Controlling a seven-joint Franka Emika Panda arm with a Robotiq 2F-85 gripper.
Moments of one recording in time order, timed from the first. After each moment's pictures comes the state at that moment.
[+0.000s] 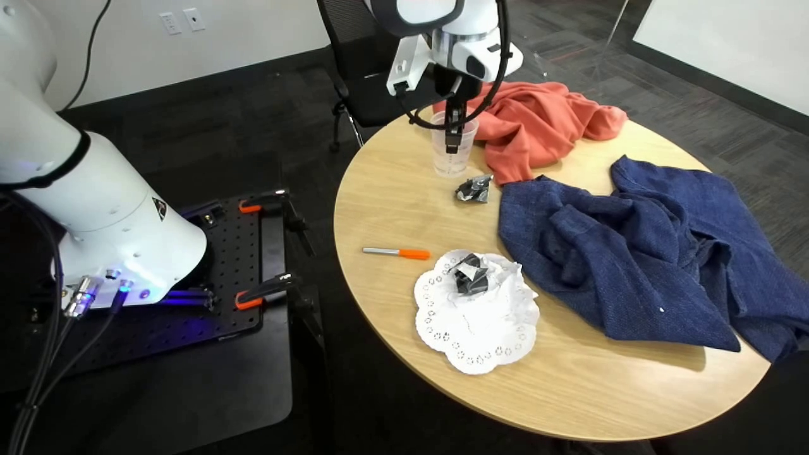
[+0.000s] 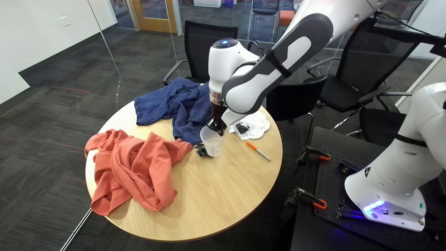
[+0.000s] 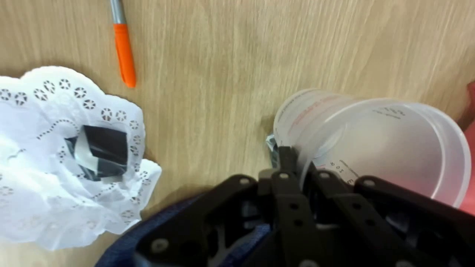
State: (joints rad) arm 0.10 0.27 -0.06 -2.26 0.04 2.57 0.44
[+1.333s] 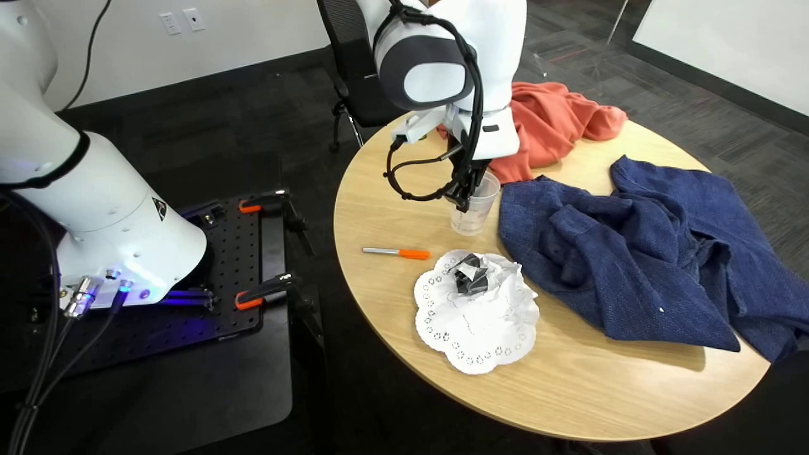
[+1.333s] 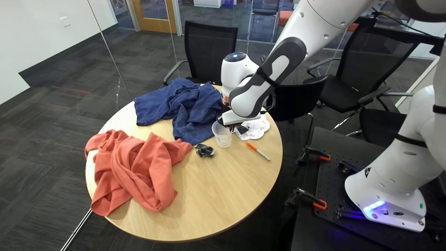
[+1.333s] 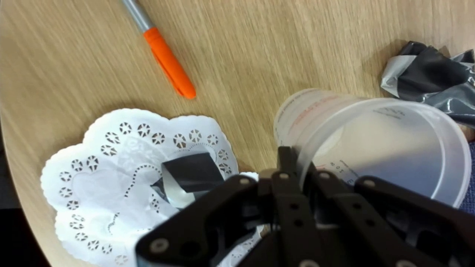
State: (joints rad) arm 0.08 0.42 -0.18 -2.26 0.04 2.70 0.77
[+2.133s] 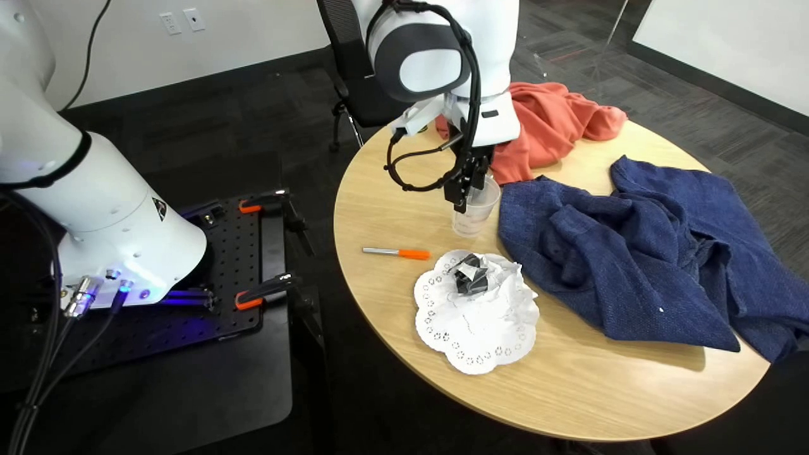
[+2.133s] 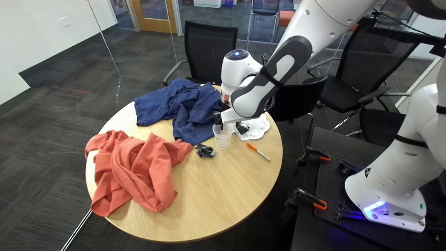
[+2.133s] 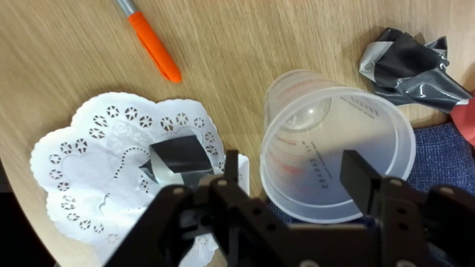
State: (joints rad) arm 0.13 0.38 -0.21 -2.29 0.00 2.75 0.81
